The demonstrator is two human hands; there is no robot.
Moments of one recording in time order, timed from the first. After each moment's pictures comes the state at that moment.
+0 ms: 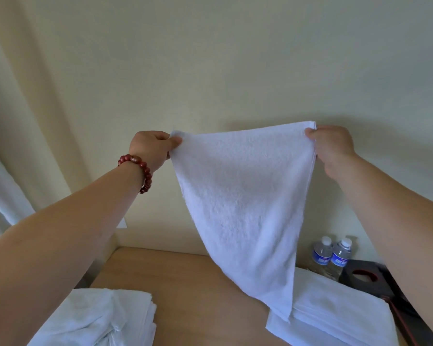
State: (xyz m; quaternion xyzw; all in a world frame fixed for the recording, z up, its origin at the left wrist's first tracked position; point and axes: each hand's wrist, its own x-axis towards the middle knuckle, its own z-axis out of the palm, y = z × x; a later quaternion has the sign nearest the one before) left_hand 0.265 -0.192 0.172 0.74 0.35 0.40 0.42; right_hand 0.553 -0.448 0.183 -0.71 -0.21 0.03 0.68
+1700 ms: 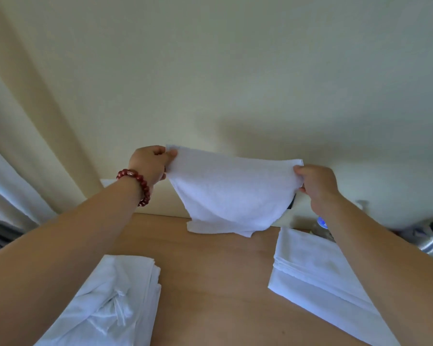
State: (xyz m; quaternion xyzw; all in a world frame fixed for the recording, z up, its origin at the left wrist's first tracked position) left_hand 0.256 -0.193 0.053 0.69 0.43 0.31 0.49; right_hand 0.525 -0.439 0.009 -0.74 -0.08 0.19 0.64
